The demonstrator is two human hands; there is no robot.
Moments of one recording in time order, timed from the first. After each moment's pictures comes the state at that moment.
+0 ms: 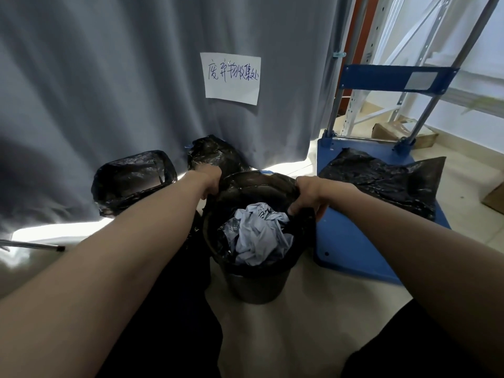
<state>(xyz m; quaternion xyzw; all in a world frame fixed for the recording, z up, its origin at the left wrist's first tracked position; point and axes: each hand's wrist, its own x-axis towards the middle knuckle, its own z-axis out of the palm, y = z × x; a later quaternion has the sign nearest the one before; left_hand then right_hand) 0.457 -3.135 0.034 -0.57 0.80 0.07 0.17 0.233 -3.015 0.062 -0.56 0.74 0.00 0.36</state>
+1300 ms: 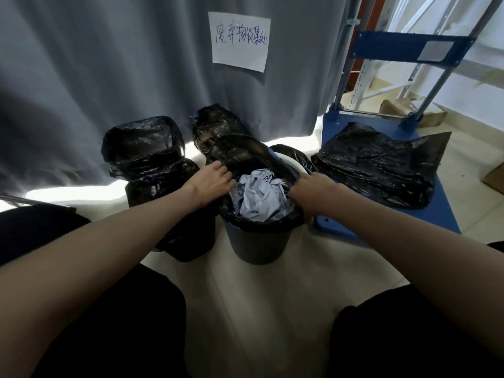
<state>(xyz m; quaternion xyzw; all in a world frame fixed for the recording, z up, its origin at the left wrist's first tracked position) 0.498 -3.039 -0.025 -0.26 0.87 -0.37 0.21 0.261 -2.951 0.021 -0.78 0.54 0.31 -0.06</state>
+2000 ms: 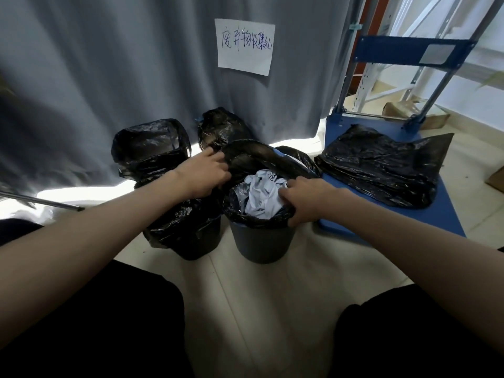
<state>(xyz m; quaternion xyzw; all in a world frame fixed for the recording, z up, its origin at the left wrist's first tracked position) 0.522 -3.021 0.029 -0.28 0.90 -0.29 0.18 0.272 -2.935 0.016 -0.81 0.55 0.18 0.00</state>
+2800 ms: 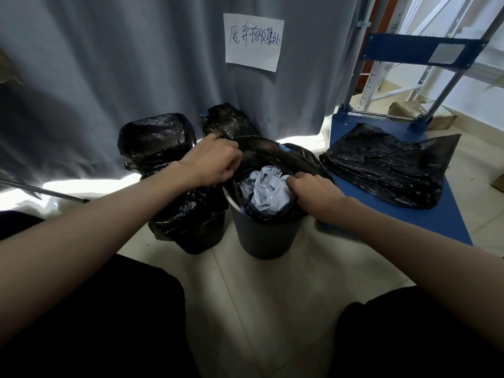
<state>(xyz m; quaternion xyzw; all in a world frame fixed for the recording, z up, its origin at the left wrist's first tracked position) 0.516 -3.009 0.049 -0.34 0.93 -0.15 -0.04 0.275 -2.927 0.004 -0.80 0.60 0.03 -0.04</state>
